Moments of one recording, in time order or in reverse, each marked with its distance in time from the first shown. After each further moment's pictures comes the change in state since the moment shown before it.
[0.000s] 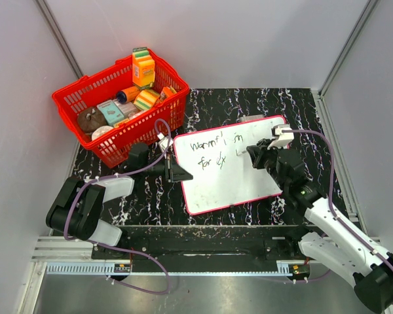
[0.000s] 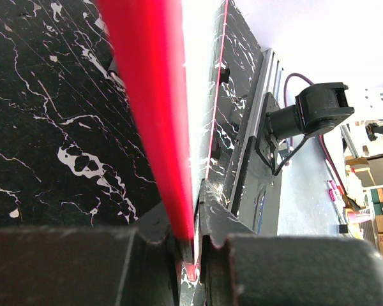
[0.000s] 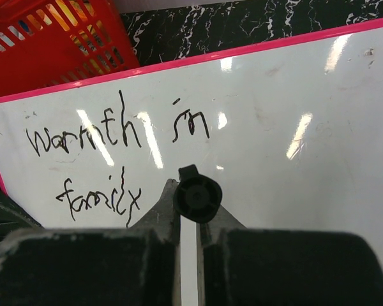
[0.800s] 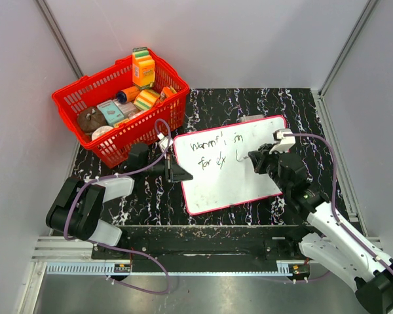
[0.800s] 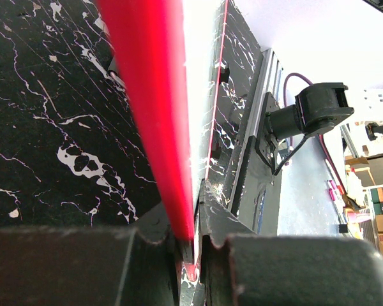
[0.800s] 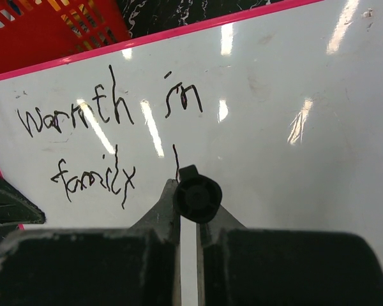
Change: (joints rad) left arm 0.000 0.000 0.000 -0.001 0.001 0.000; right arm 0.000 -0.058 -0.026 -0.081 -0.011 0.026
